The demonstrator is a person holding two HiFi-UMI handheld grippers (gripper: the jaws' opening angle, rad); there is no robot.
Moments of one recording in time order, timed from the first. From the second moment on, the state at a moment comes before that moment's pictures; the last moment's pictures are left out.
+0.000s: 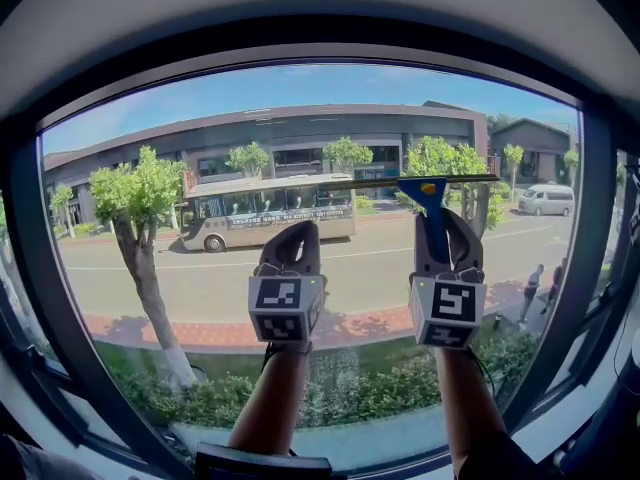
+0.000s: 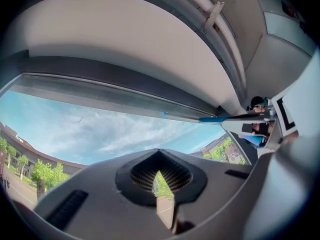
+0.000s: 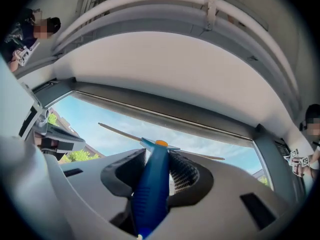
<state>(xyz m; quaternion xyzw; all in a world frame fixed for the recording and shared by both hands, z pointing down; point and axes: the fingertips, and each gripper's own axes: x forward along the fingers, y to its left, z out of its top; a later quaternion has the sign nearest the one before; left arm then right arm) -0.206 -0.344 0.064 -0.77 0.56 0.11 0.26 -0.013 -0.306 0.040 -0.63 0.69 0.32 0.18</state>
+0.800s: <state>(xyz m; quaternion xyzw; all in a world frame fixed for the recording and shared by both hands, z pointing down) -0.223 -0.341 -0.038 -0.73 0.57 0.15 0.33 -0.017 -0.343 -0.151 -0.64 0.66 0.34 0.21</state>
